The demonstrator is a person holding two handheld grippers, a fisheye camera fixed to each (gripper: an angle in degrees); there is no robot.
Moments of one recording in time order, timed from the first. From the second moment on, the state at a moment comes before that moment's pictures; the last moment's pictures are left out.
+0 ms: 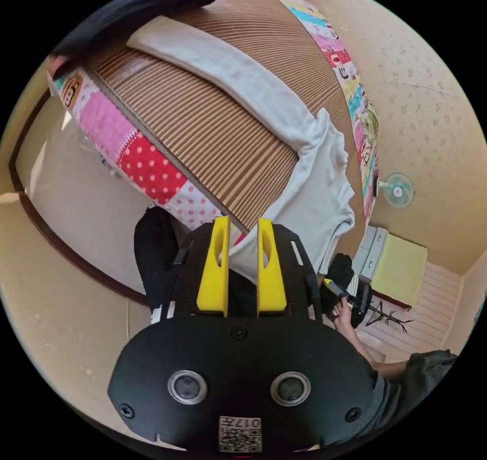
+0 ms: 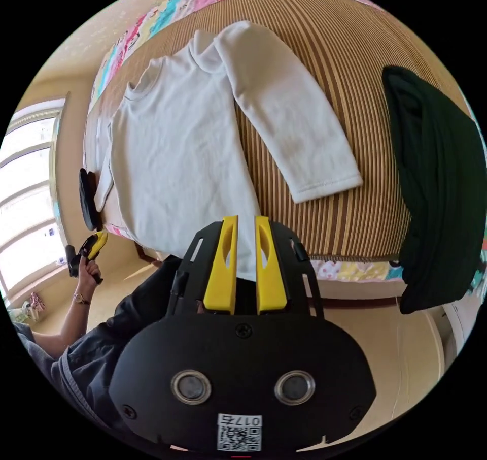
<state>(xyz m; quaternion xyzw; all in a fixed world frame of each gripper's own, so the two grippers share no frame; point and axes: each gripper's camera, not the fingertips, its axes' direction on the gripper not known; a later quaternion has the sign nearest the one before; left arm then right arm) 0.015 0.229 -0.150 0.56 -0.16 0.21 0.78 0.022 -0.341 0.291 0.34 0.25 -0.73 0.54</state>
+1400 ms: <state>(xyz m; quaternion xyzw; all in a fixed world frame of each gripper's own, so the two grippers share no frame) 0.005 0.195 -0.406 0.64 0.34 0.17 0.67 0.029 -0.352 0.422 0.34 0.15 -0.74 0.56</state>
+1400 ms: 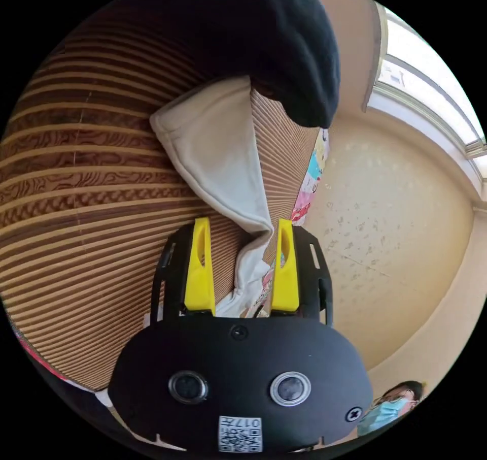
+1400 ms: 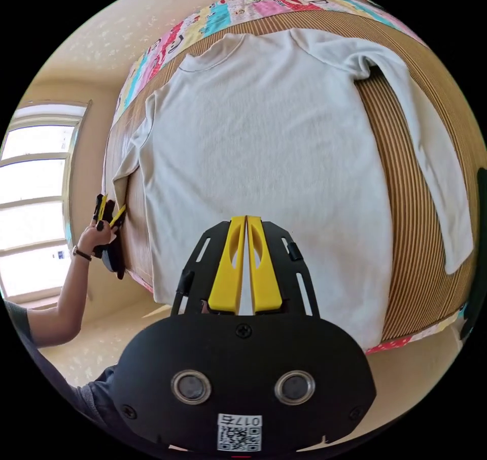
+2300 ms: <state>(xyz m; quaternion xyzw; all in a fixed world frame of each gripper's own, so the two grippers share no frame) 0.251 0.153 -0.066 0.53 -0.35 0.45 0.63 0.079 -0.406 0.238 0.38 0.10 -0.71 0.59</state>
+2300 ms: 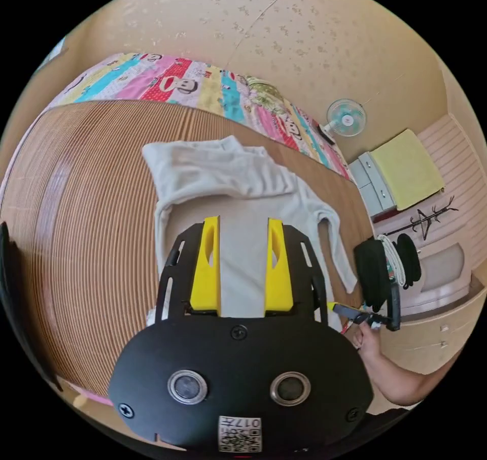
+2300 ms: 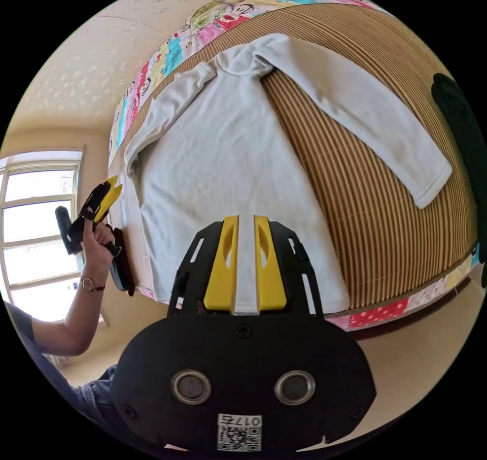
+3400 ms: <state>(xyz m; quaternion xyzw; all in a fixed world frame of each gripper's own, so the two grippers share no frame) 0.092 0.144 -0.109 0.56 -0.34 0.19 0.73 0.064 -0.513 -0.007 0.26 -0.50 -0.48 0.67</state>
